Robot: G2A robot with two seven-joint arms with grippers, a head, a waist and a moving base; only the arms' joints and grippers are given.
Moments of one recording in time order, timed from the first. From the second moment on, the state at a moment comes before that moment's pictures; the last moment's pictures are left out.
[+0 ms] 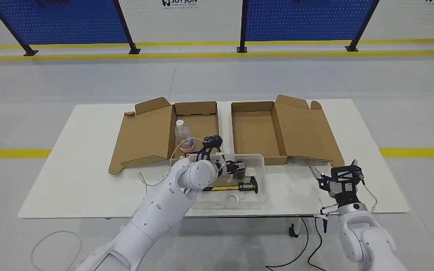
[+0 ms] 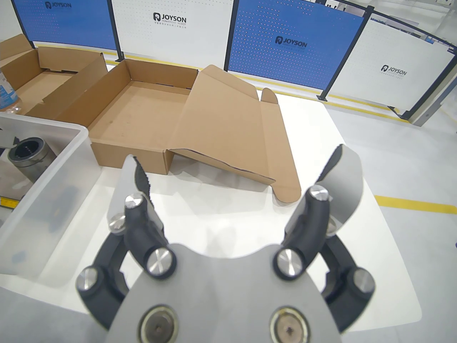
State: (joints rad) left arm 0.88 -1.41 -0.84 -1.16 0.53 0.25 -0.69; right arm -1.73 -1.15 1.60 -1.80 -1.33 0.00 0.00
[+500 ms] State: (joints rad) left arm 0.84 -1.43 -0.81 -1.10 0.54 0.29 -0.71; right arm -1.73 -1.15 1.60 -1.80 -1.33 0.00 0.00
